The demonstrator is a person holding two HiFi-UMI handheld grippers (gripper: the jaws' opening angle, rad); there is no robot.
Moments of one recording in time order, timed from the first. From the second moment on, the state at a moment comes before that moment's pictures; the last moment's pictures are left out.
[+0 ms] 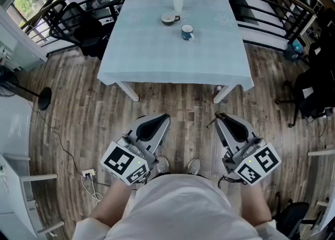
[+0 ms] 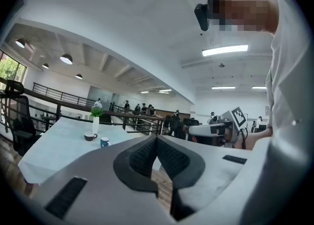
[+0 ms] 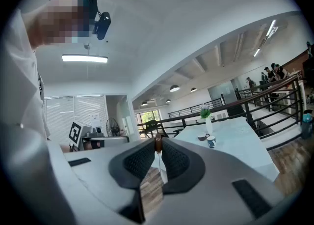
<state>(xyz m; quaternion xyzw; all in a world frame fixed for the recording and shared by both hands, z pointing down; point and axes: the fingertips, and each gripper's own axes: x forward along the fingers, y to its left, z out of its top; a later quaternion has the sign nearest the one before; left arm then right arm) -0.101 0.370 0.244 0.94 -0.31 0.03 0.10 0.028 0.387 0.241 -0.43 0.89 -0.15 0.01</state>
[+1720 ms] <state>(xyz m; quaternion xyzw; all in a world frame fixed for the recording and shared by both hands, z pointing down) -0.013 0.314 0.277 0.93 -0.36 0.03 0.09 0.126 0.329 0.271 -0.38 0.91 -0.17 0.03</state>
